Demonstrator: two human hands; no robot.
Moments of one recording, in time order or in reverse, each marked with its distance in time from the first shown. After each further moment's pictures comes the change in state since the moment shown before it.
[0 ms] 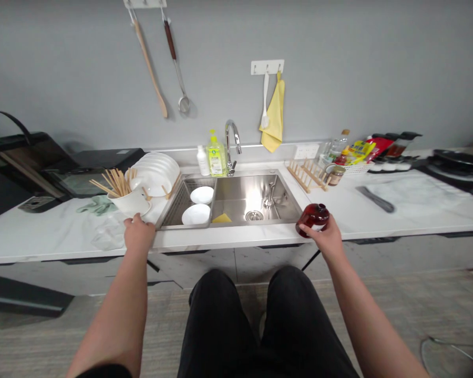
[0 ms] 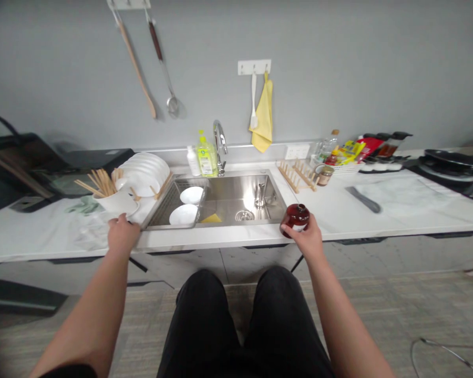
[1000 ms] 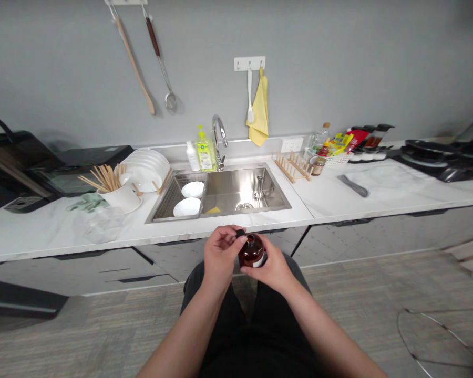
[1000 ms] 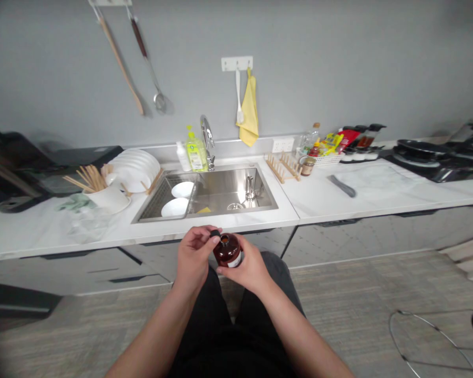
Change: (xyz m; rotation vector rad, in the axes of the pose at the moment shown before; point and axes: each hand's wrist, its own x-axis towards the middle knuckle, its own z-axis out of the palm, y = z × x) left_hand -0.316 0.239 -0.066 -1.771 -0.443 0.161; right_hand -0.173 -0.125 0.023 0.260 -0.541 -0.161
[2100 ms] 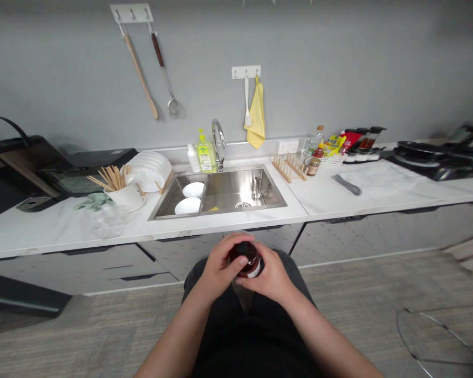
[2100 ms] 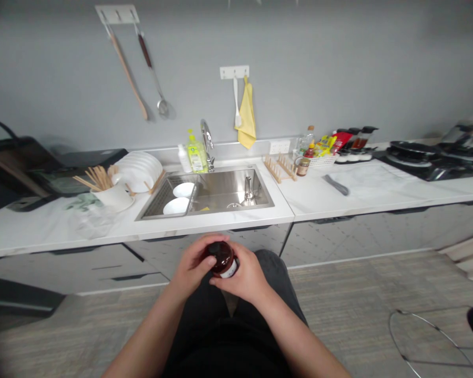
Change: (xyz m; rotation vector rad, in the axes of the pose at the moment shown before) left_hand -0.036 0.033 -0.025 0.337 -0.489 0.040; right_hand -0.039 -0.033 -0.003 -0.074 -0.023 -0.060
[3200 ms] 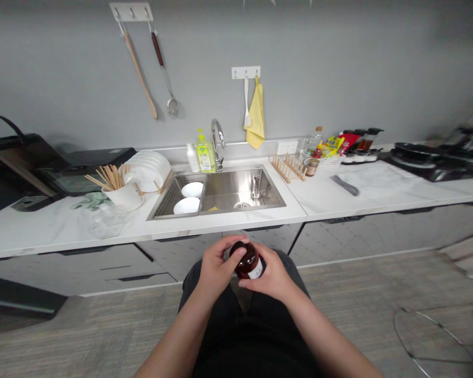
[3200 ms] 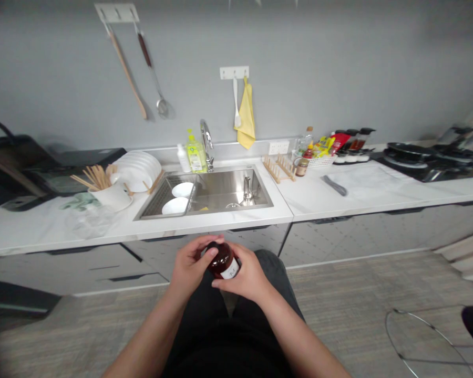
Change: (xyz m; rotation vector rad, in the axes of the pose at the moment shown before) left_hand -0.005 -0.008 0.008 0.044 0.224 -0.080; right_hand 0.000 0.007 -0.007 0.116 -0.038 -0.059
